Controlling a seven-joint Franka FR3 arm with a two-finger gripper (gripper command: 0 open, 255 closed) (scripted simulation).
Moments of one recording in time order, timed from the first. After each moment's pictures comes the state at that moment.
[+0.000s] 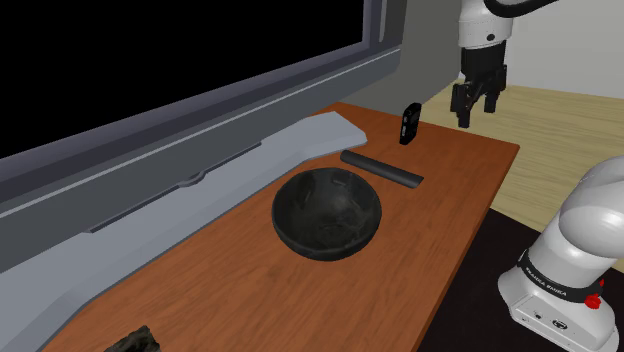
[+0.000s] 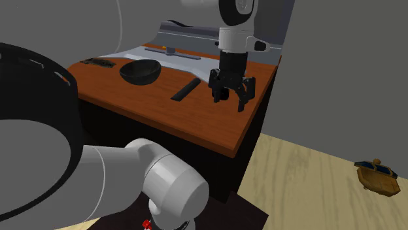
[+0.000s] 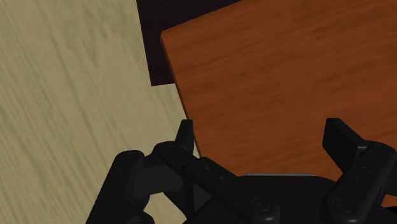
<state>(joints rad) -0.01 -0.77 0.01 -2.40 -0.08 1.45 0.12</state>
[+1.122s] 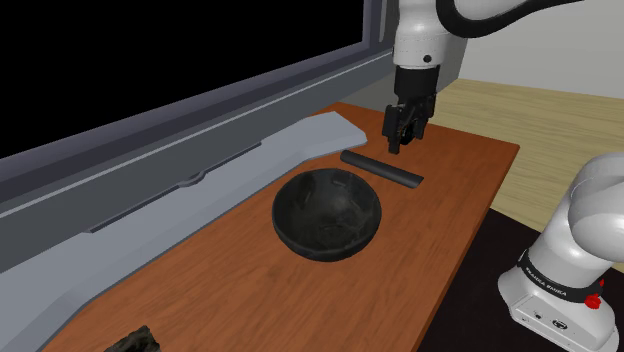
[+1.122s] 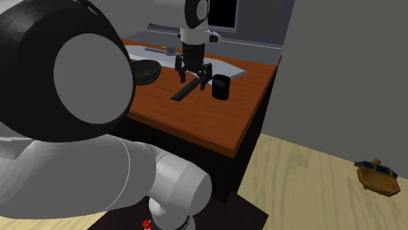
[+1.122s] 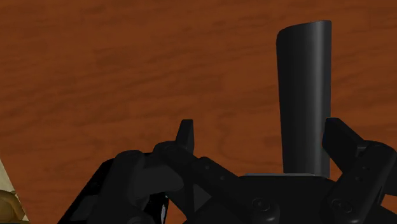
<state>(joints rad) 0.17 -0.62 0.22 -2.35 0.18 1.70 0.24</state>
